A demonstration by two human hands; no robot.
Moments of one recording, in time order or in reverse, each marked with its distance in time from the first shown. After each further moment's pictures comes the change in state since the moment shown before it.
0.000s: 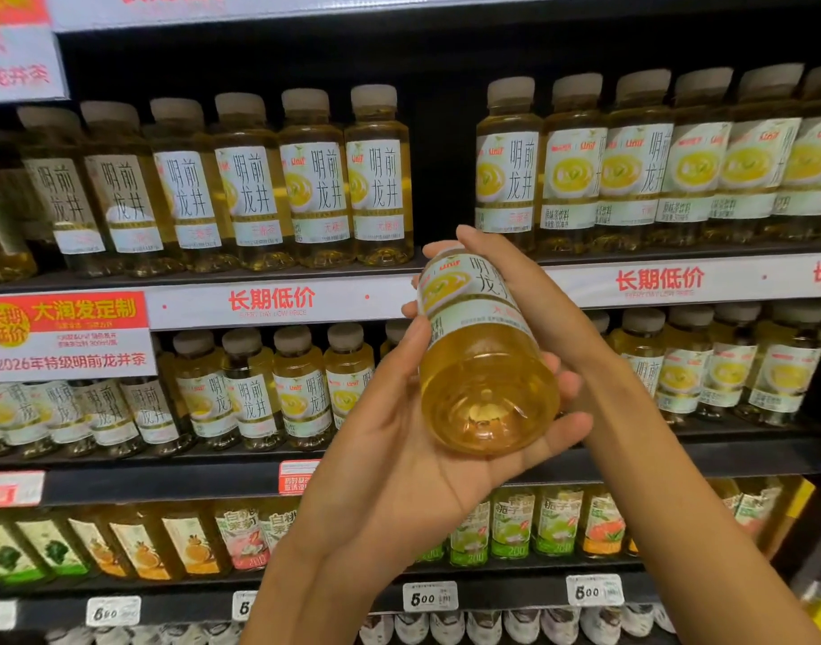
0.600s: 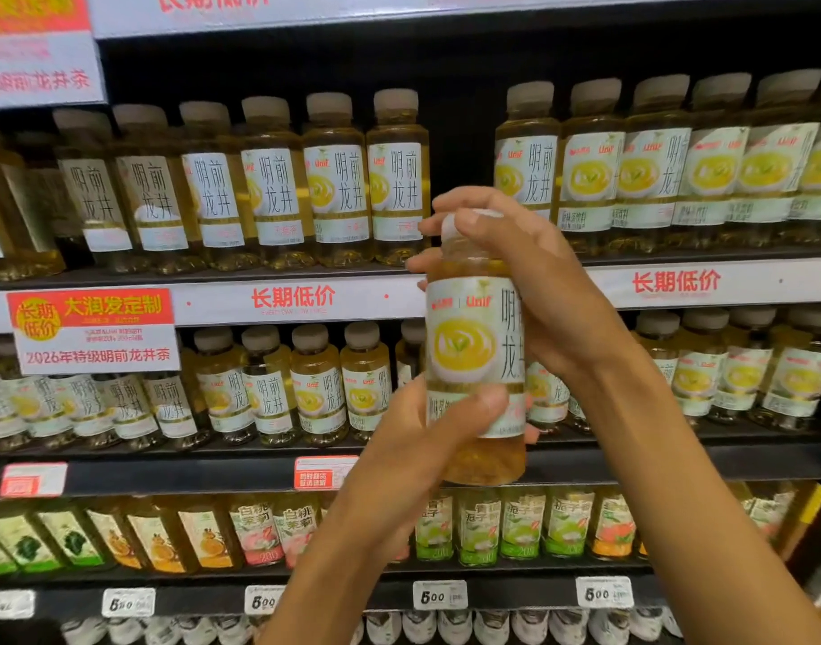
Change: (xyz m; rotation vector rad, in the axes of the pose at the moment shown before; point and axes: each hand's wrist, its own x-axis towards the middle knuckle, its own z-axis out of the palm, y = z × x) left_hand -0.003 -0.004 -0.033 0.769 0.253 0.106; right_hand -0.005 -0.011 0.018 -0.201 -0.071 -0.372
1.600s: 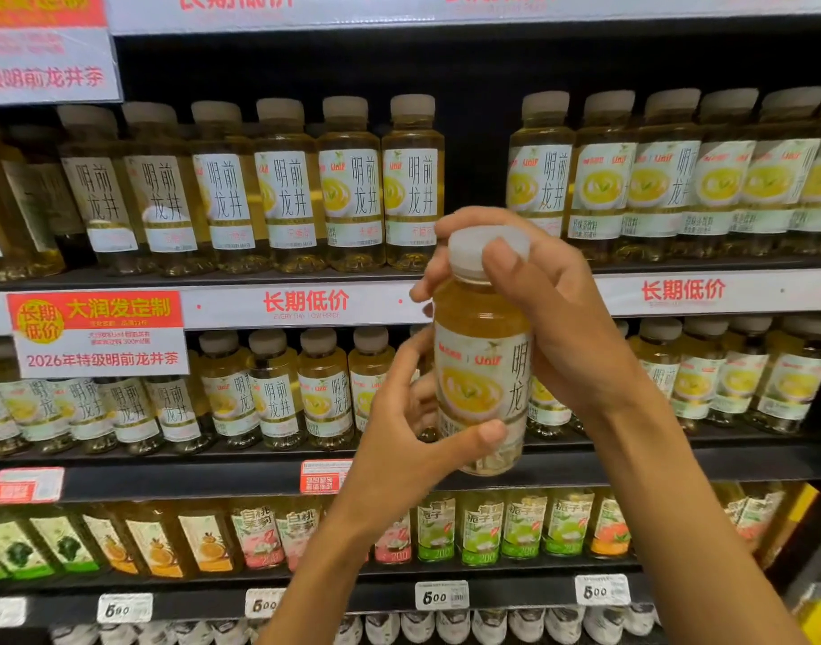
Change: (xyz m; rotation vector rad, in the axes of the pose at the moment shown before) left_hand 0.013 -0.015 -0.035 0.322 0.061 0.319; right_hand -0.015 -0.001 0.021 -0.098 -0.084 -0.183
